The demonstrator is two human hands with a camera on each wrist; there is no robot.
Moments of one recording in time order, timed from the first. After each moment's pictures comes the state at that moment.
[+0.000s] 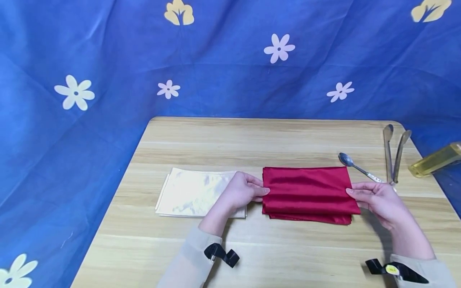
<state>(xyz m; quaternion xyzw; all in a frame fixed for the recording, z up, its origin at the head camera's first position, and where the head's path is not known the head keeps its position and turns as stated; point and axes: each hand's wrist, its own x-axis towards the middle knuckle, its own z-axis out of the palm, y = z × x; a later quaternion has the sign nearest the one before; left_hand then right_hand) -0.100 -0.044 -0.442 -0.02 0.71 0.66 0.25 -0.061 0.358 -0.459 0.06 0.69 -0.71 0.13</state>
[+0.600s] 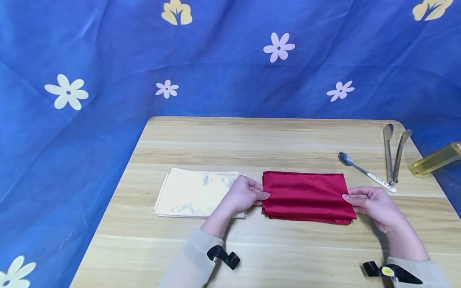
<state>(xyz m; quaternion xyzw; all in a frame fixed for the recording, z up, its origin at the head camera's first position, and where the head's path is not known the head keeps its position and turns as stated) -0.100 -0.040 -0.461 -0.01 0.74 0.62 0.26 -0.058 0.357 -0.477 0.05 0.71 -0.69 0.15</state>
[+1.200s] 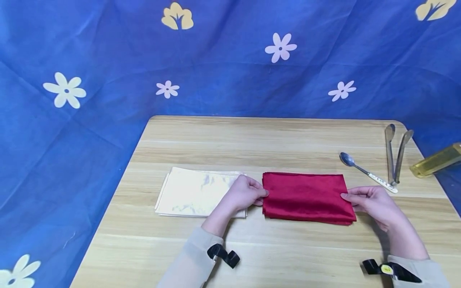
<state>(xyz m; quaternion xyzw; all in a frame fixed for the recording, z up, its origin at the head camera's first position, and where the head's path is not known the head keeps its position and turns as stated) -0.104 -0.042 -0.460 -0.02 0.76 0.60 0.25 -0.067 0.352 -0.473 0.07 0.74 -0.65 0.16</state>
